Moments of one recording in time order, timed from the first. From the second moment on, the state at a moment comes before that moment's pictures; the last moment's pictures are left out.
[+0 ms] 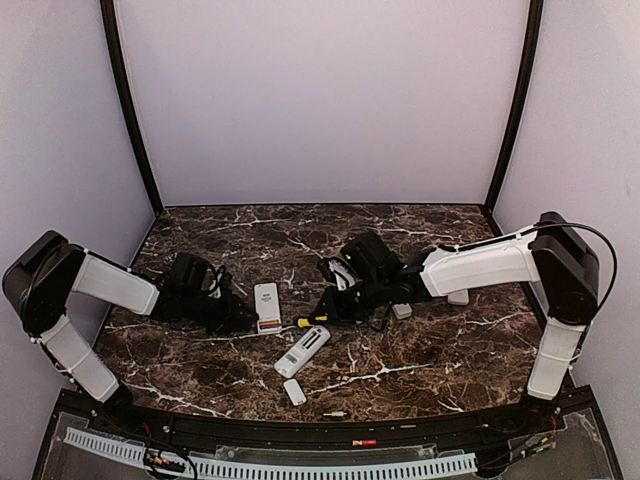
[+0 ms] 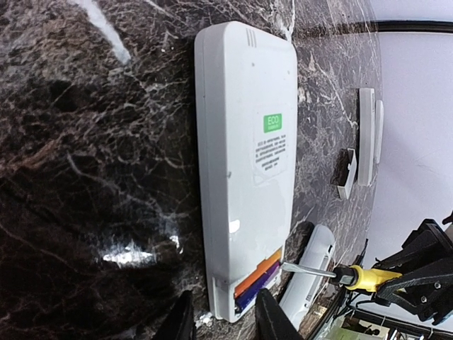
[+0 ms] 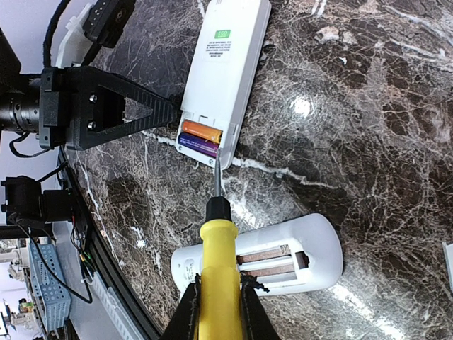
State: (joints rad) left arm -0.46 1.59 0.57 0.18 0.52 -0.86; right arm 0.94 1.84 1.15 -0.13 -0.37 0.69
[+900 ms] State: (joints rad) left arm -0.48 1.66 0.60 0.18 0.56 -0.86; right arm 0.93 1.84 1.15 -0.12 -0.40 0.75
